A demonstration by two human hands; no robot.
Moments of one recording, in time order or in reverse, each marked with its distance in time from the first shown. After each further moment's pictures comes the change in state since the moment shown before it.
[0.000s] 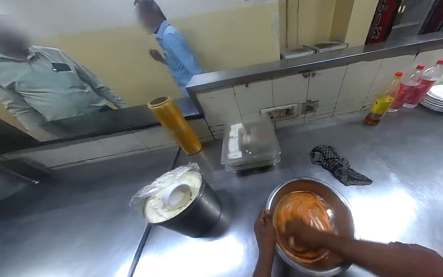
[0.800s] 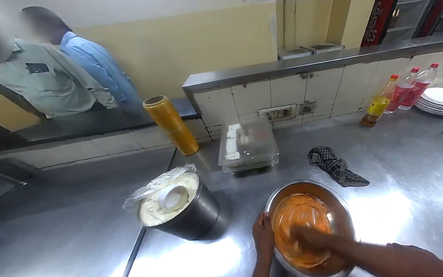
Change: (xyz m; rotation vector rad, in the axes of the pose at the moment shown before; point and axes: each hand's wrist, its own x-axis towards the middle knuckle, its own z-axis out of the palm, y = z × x) left_hand 0.001 0.000 0.001 0.008 -0.002 0.009; right_hand -0.013 0.005 -0.012 0.058 -0.135 0.072
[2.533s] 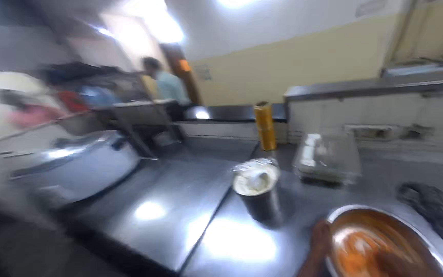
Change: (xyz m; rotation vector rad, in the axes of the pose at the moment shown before) left_hand 0.019 0.009 -0.020 0.007 -0.127 -0.006; right_hand -0.016 -0.016 -0.038 -0.291 0.072 -0.224
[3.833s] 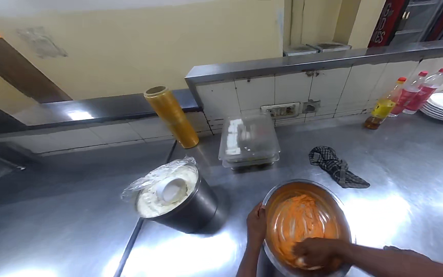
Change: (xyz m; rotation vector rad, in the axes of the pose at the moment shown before) left_hand 0.008 -0.010 0.008 0.045 -0.024 0.020; right_hand 0.001 -0.002 0.044 0.319 -0.201 0.196
